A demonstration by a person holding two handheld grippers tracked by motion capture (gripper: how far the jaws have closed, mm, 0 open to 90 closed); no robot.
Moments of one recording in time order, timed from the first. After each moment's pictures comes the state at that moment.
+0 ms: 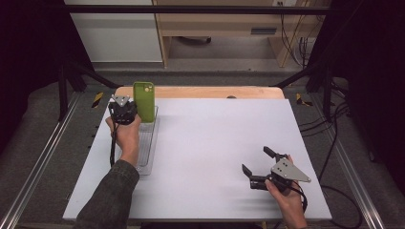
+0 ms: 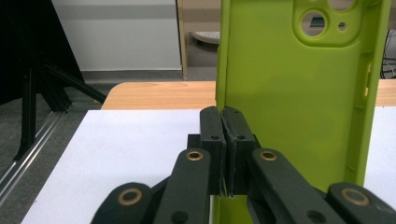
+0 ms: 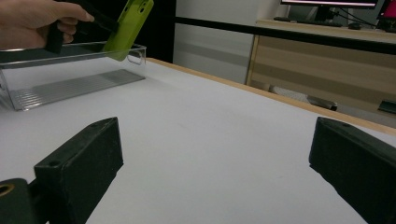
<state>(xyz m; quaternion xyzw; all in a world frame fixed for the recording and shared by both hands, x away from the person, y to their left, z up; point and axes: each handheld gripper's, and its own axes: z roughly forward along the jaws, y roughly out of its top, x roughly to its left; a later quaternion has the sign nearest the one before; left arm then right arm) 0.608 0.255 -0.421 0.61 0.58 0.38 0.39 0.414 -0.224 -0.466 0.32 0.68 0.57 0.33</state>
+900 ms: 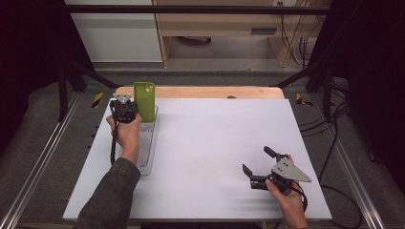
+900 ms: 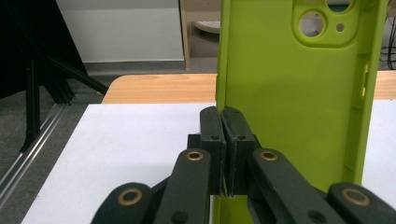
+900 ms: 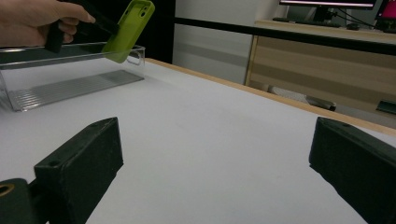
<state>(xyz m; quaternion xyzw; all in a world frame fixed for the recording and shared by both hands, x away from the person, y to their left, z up) 0.613 0.253 -0.419 0.62 0.58 0.38 0.37 0.414 -0.225 -0.465 0.32 0.68 0.57 0.33</state>
